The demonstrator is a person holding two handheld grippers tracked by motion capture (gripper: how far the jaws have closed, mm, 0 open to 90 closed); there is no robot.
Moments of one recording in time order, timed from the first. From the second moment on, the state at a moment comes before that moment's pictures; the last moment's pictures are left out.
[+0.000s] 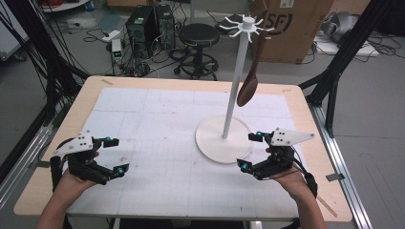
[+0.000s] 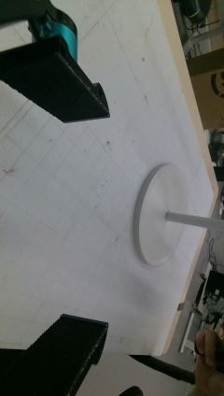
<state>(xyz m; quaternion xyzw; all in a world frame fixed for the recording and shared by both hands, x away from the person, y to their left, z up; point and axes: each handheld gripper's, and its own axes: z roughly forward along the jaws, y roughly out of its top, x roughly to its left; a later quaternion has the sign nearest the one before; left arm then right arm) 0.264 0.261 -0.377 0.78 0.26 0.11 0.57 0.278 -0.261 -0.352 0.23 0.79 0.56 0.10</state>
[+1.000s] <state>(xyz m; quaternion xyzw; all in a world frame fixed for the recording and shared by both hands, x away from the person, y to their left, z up) 0.262 0.260 -0.384 0.77 0.24 0.11 0.58 0.271 -0.267 -0.381 0.24 0.77 0.58 0.11</state>
